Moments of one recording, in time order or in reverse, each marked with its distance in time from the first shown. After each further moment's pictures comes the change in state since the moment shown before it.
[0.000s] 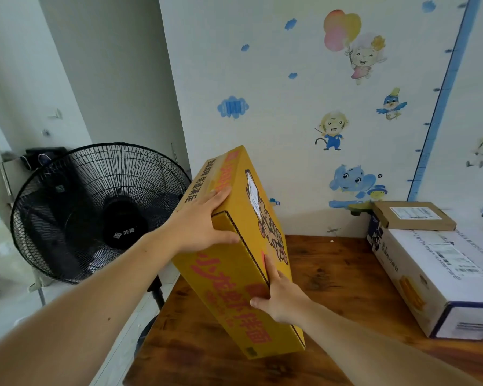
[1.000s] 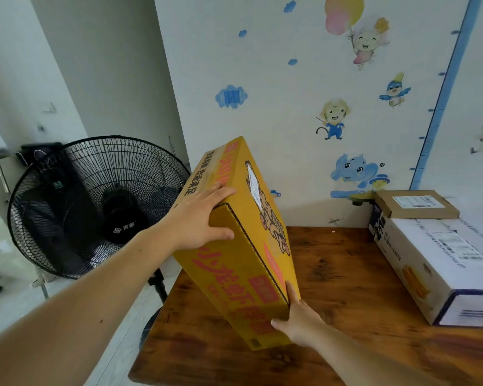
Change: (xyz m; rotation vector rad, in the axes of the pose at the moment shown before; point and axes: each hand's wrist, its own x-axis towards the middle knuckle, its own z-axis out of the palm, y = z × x) left_hand -0.006 -0.003 -0.001 0.057 0.029 0.095; right_hand 0.016 0.063 0.056 0.077 -0.075 0.230
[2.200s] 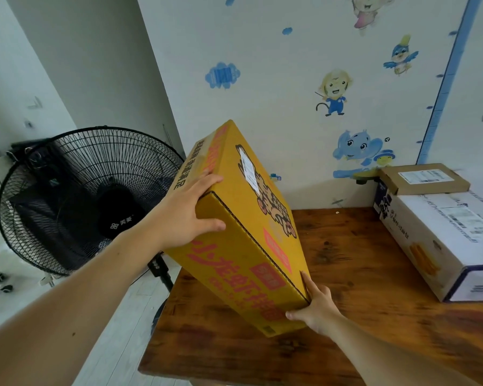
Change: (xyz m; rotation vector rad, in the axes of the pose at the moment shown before) left_hand -0.004 -0.013 0.000 -0.060 0.017 -0.042; right_hand 0.031 0.043 0.016 0.487 0.113 0.053
